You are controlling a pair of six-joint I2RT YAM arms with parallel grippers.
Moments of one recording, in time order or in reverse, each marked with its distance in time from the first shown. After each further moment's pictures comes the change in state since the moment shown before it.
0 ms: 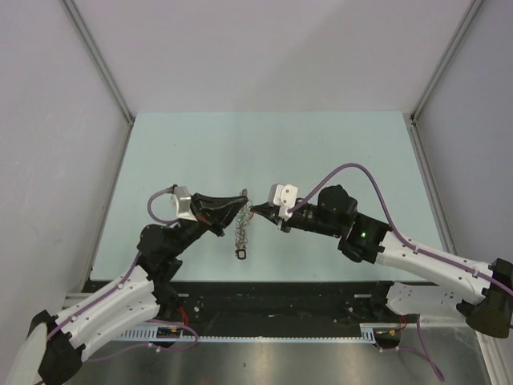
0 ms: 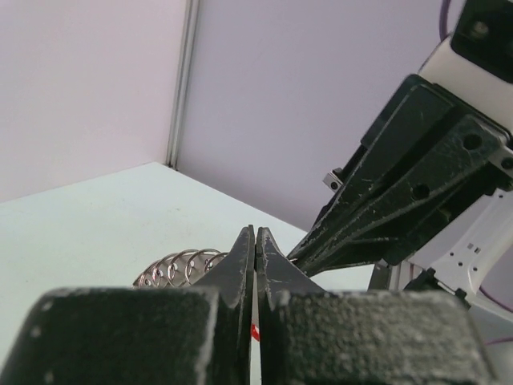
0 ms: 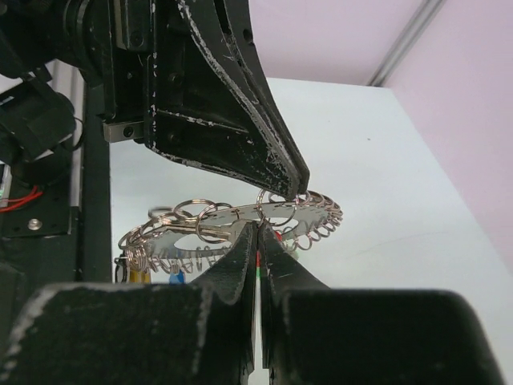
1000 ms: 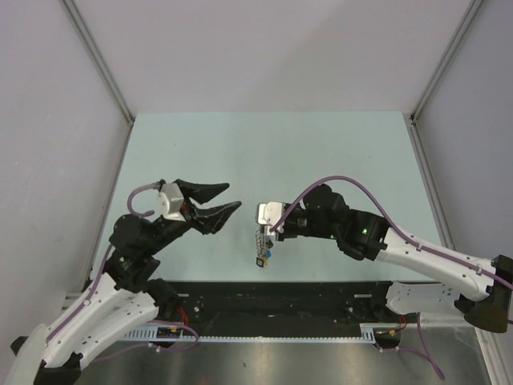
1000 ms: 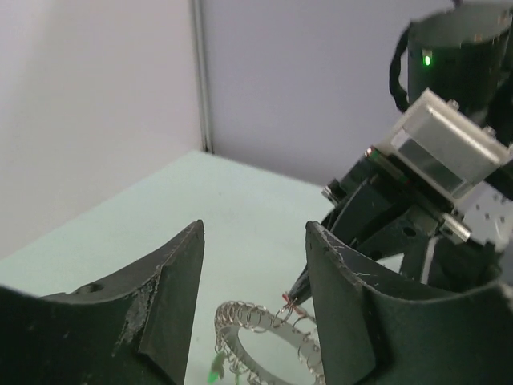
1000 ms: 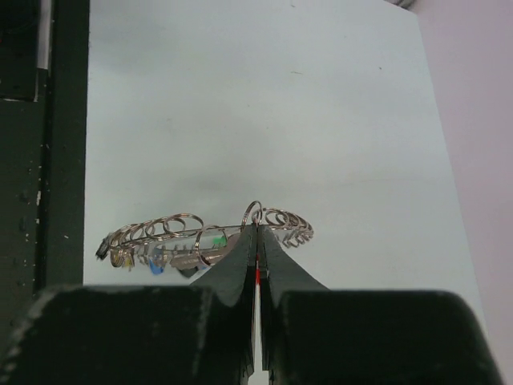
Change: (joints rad) left arm -0.007 -0.135 0.274 -0.491 0.010 0.224; right arm 0.057 0.032 0.125 -0.390 0.120 -0.290
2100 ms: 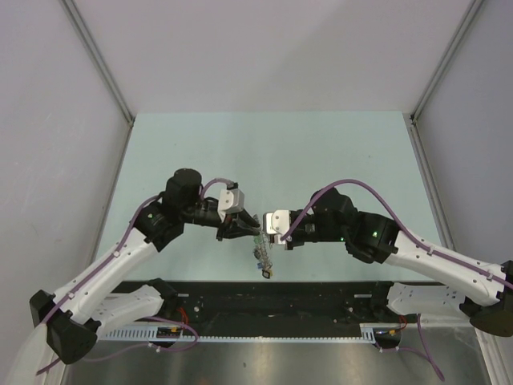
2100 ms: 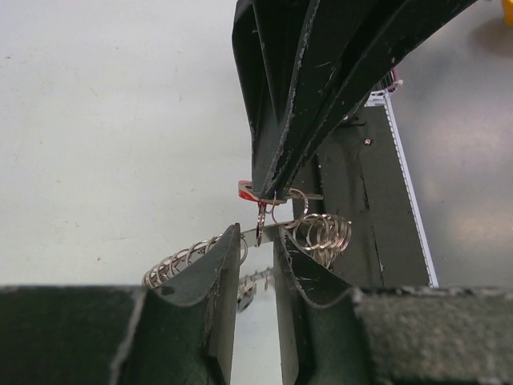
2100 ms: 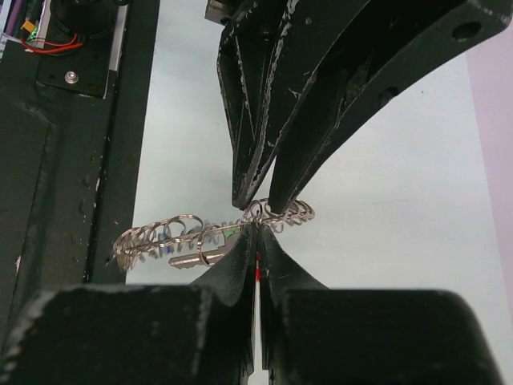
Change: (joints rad) left arm 0.074 0.430 0.278 -0.637 0.652 0.494; right arm 0.007 -0.056 0.010 -0.095 -0.135 -0.004
